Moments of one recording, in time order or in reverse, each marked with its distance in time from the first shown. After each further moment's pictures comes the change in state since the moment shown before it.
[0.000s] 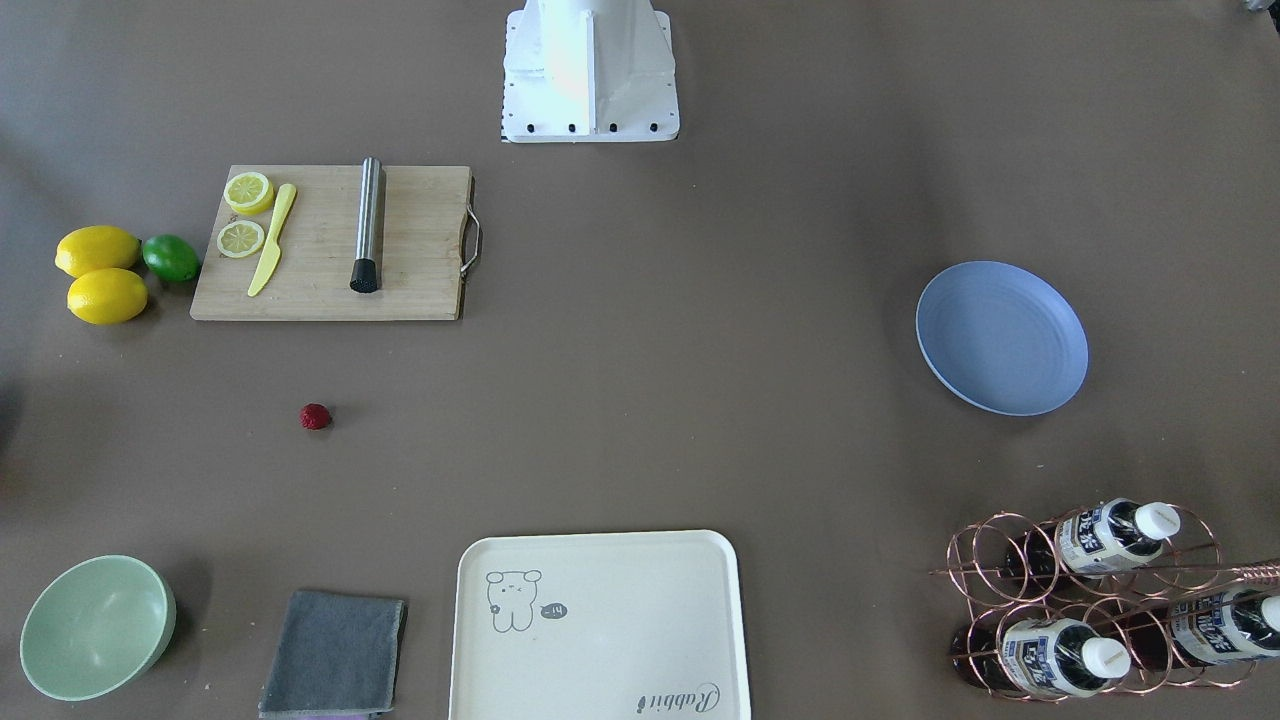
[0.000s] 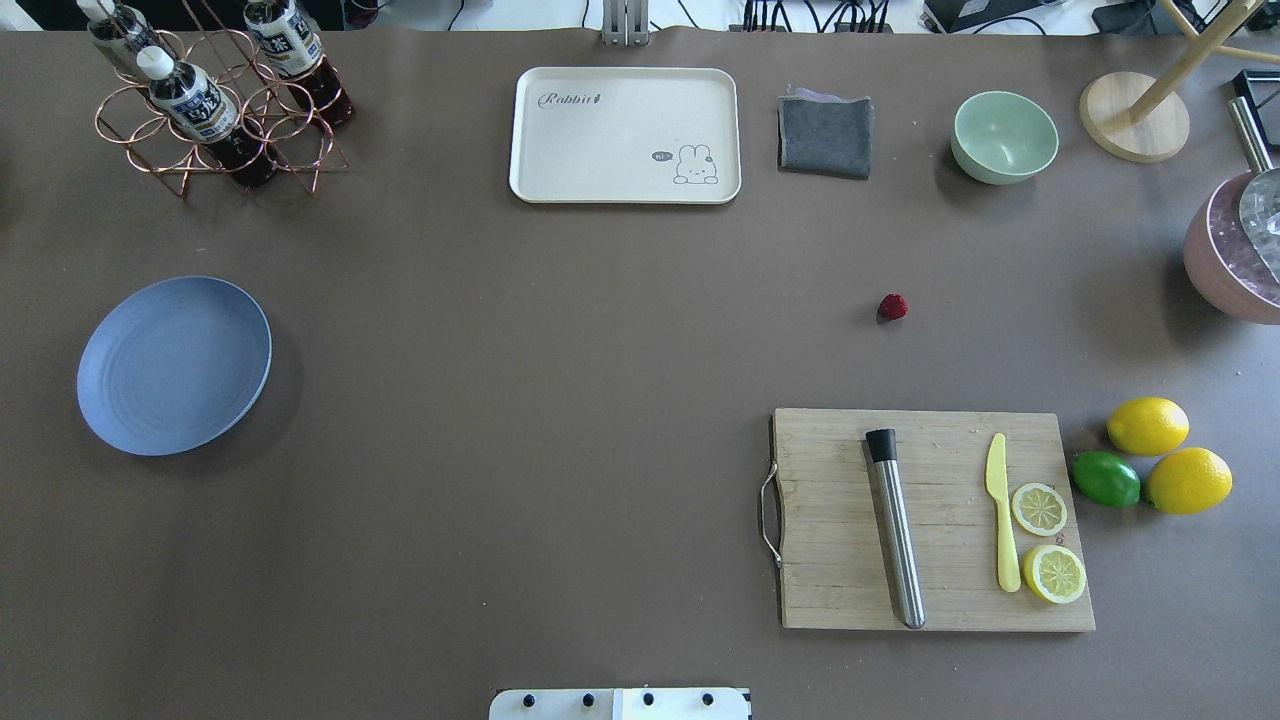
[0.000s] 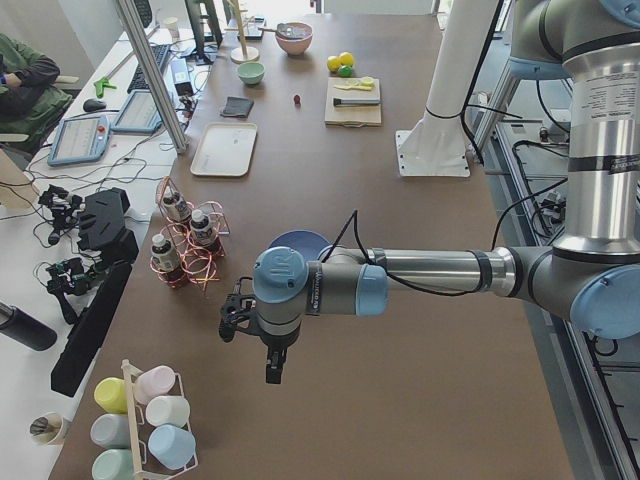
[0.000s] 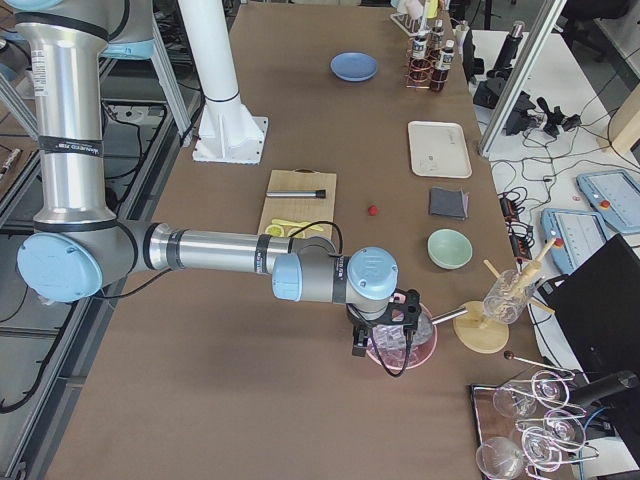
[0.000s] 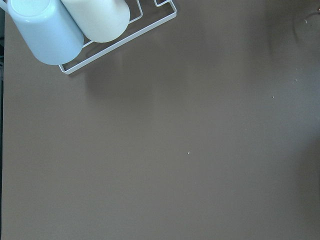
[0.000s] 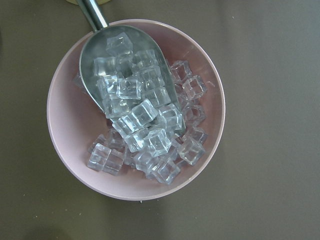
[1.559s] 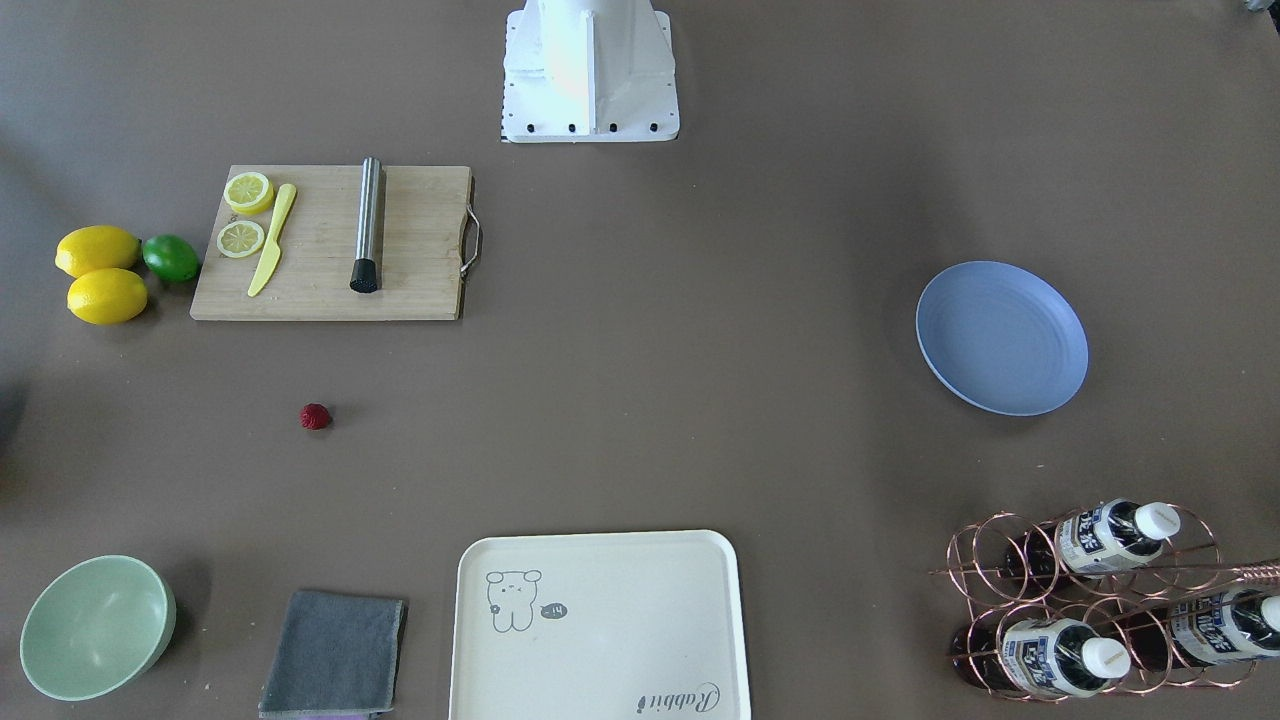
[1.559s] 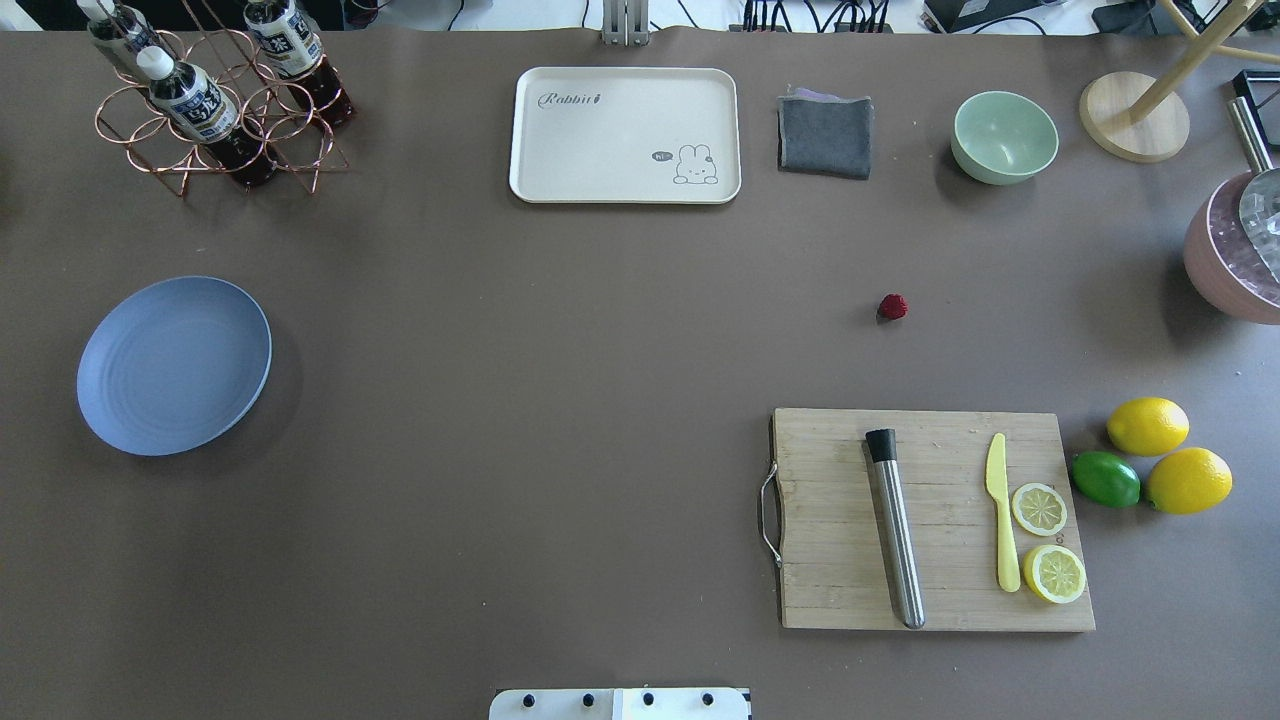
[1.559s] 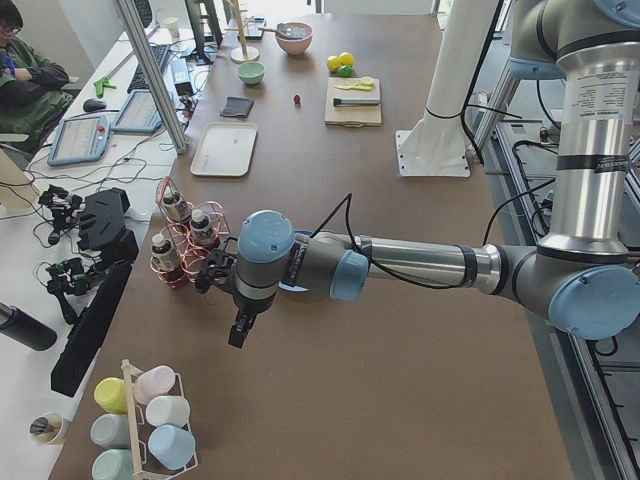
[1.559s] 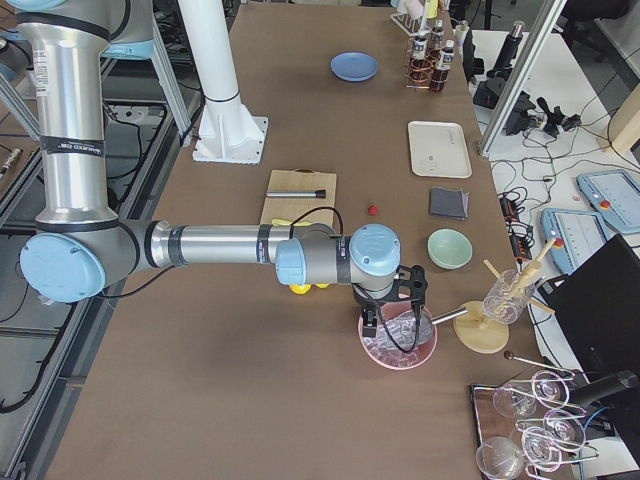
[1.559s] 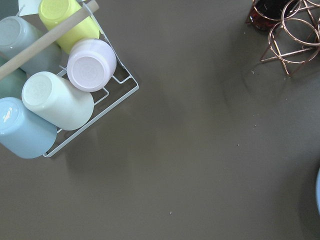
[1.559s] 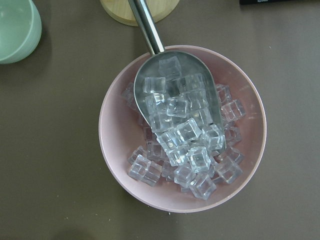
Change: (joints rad) left arm 0.042 -0.067 -0.005 -0.187 -0.025 -0.004; right arm -0.025 0.003 0.055 0.070 0.031 0.003
